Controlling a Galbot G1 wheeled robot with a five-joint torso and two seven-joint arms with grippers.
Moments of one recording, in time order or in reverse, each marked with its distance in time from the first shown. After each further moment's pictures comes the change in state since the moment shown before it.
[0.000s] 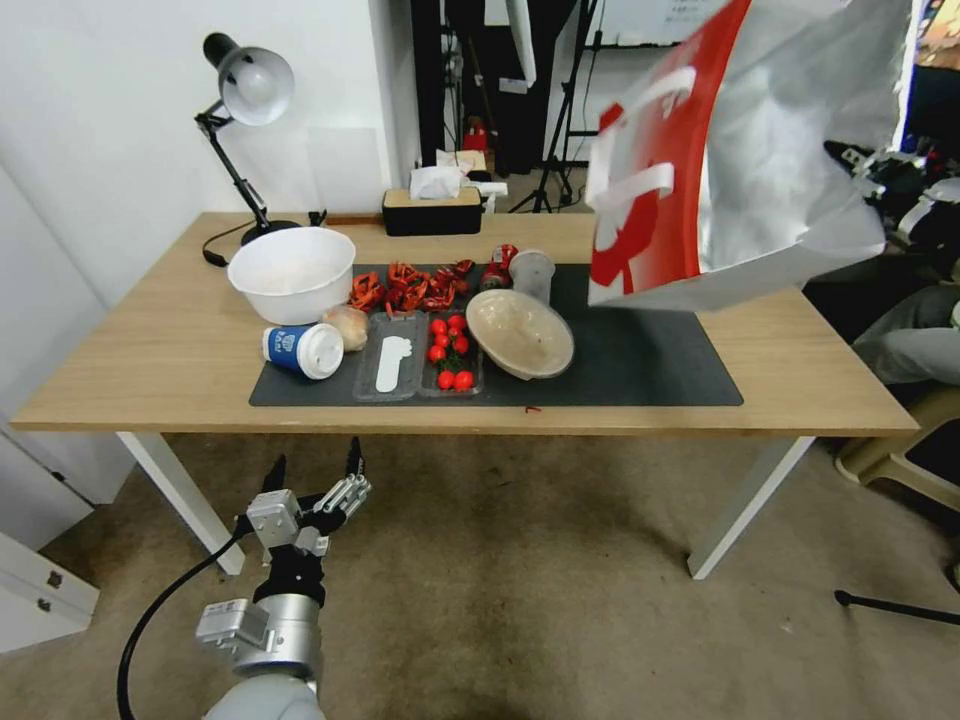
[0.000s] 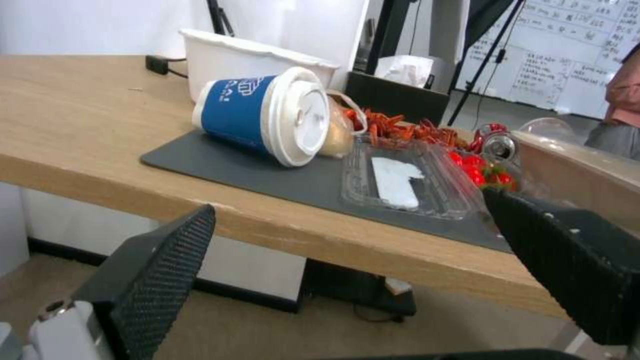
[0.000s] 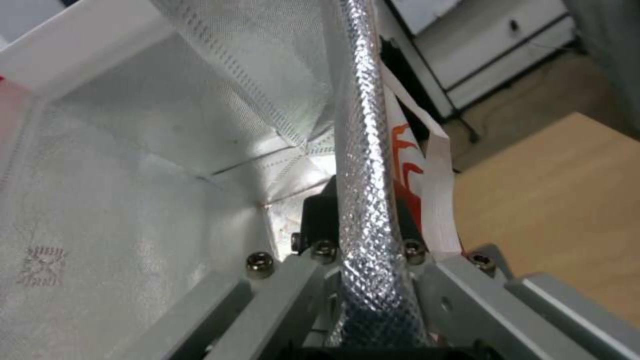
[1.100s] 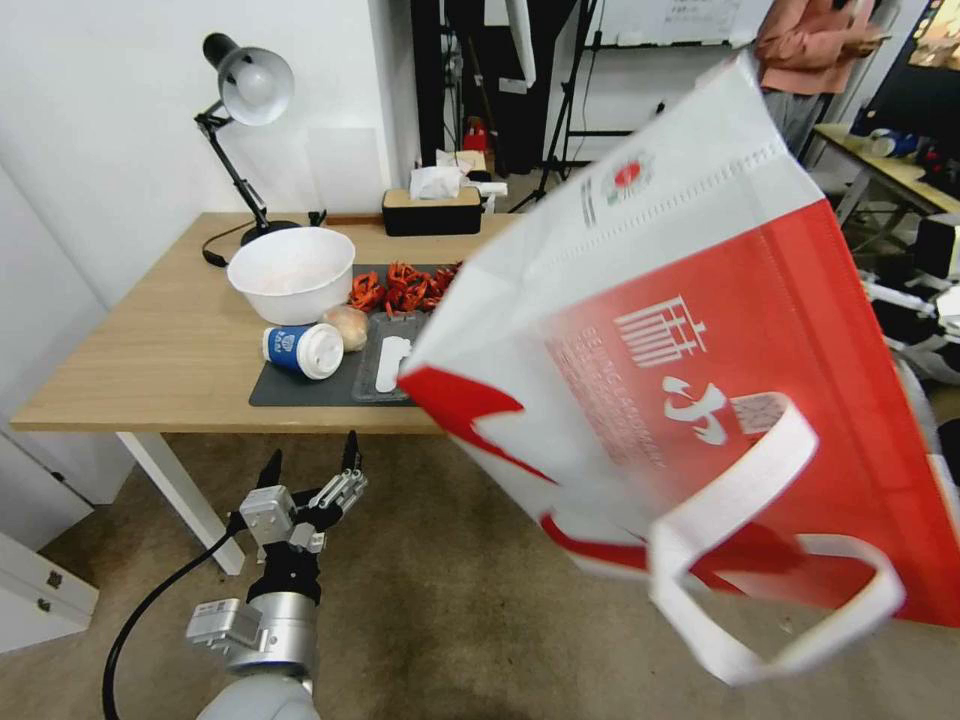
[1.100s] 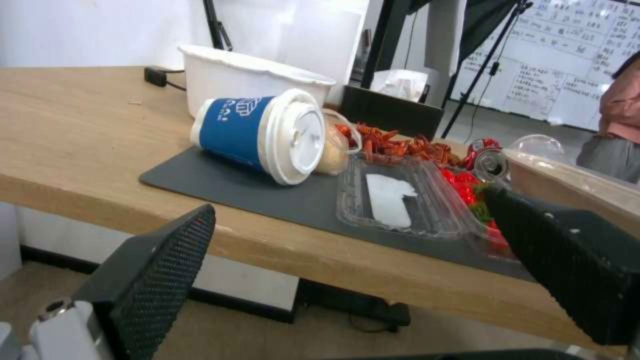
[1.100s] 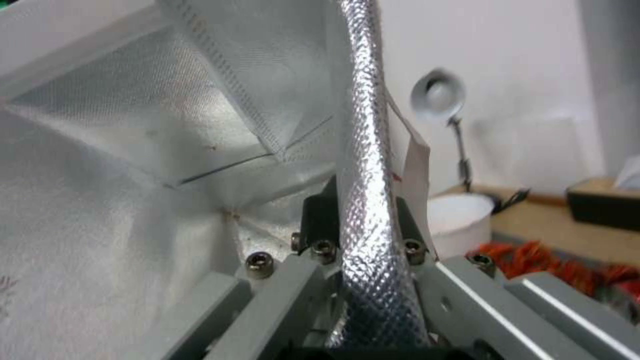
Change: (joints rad) left arm 0.007 0.007 -0.008 -0.029 -0.016 0.000 0.005; right arm -0.231 -0.035 0.100 -0.046 -0.266 -0.142 -1.218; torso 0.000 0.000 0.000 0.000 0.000
